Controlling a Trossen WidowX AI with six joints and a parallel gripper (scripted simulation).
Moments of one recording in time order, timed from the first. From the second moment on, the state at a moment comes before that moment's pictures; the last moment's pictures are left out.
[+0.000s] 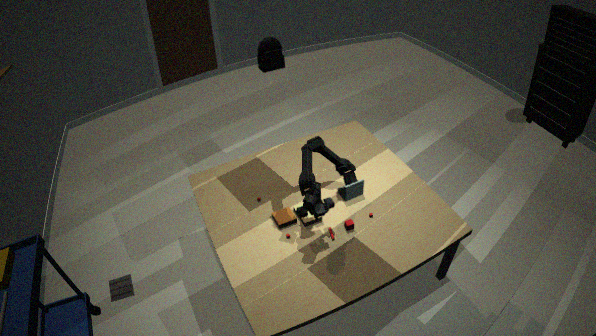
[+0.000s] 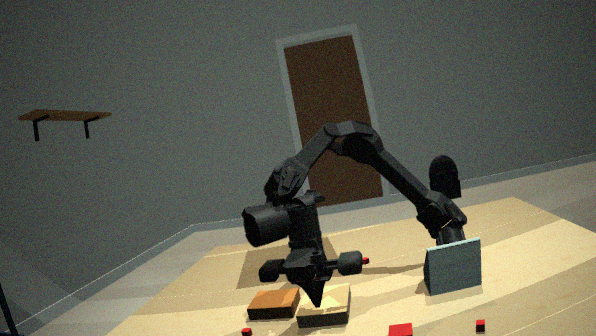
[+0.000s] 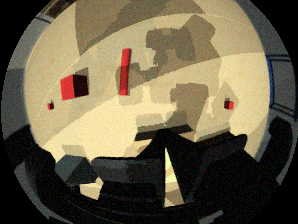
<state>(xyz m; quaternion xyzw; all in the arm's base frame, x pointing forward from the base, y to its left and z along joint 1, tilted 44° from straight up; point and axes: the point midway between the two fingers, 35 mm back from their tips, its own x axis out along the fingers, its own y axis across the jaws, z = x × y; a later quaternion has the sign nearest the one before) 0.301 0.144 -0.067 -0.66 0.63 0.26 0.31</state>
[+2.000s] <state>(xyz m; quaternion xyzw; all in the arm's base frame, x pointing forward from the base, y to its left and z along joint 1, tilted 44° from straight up) 0.311 0.102 -0.104 -0.67 0.62 0.28 0.29</state>
